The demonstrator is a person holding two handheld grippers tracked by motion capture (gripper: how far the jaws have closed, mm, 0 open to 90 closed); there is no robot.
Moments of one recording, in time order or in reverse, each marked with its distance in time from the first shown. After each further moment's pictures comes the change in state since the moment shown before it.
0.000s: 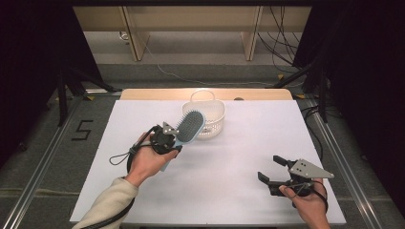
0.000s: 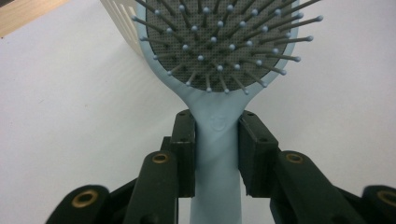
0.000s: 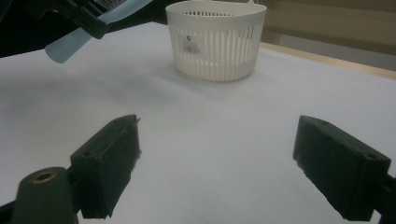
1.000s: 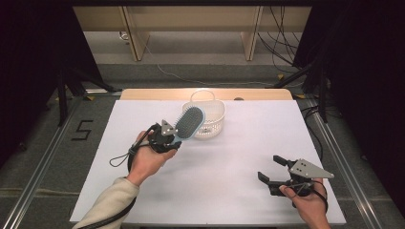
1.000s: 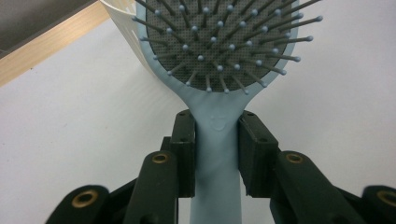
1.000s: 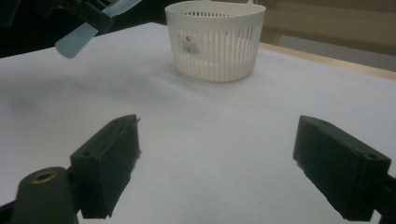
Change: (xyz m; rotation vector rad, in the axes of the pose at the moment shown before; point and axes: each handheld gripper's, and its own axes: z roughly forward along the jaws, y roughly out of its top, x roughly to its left) left arm 0.005 -0.001 0.001 -0.079 0.041 0.063; right arm 0.000 0.000 0.000 -0.002 -0.002 0.000
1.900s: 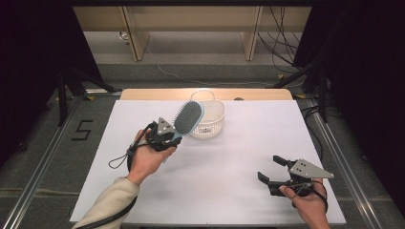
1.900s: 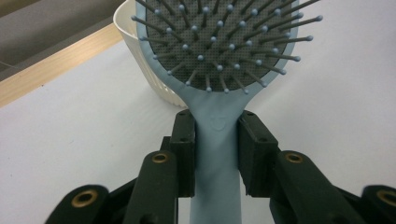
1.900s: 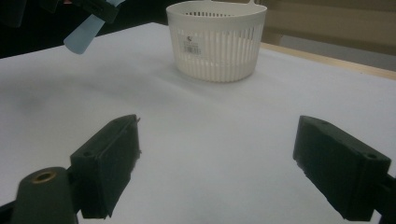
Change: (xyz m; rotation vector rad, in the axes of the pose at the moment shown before) left arm 0.004 0.001 -0.003 -0.094 0.010 -0.027; right arm 0.000 0.000 0.000 -0.001 0.003 0.000
